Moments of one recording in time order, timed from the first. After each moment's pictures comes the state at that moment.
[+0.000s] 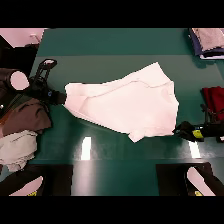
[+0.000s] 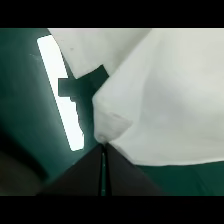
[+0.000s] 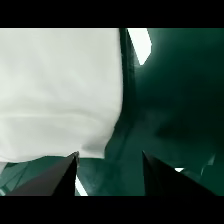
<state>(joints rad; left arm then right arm) -0.21 -1.11 1.11 1.48 -1.21 -1.54 -0.50 -0.90 0.47 -1.07 1.27 1.38</state>
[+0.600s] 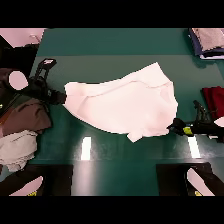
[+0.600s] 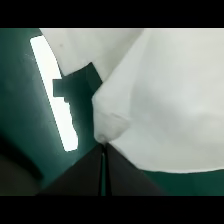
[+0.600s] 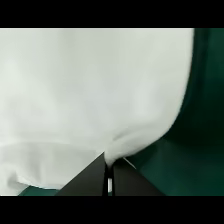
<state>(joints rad) -0.20 -1.10 1.11 1.46 -1.20 -1.55 -0.32 -0.88 0.44 -0.94 1.09 1.36</state>
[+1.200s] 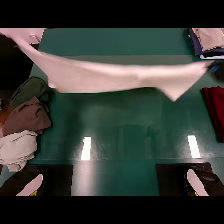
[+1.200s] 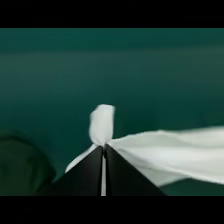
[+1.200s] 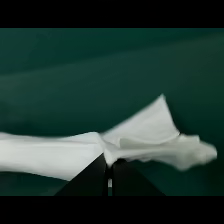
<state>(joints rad) -0.04 -0.93 1.65 1.46 -1.11 -1.59 -0.28 -0.71 1.24 -0.94 1.07 1.41</state>
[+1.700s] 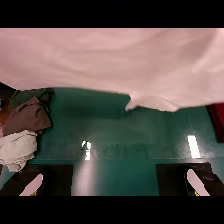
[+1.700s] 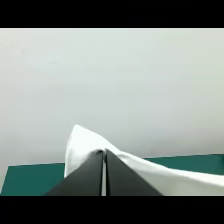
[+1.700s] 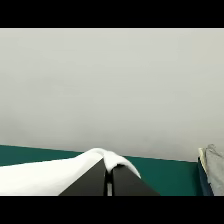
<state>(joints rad) -0.01 -0.85 2.13 1.37 -1.12 -1.59 -0.28 -0.78 1.99 -1.16 1.20 1.47</state>
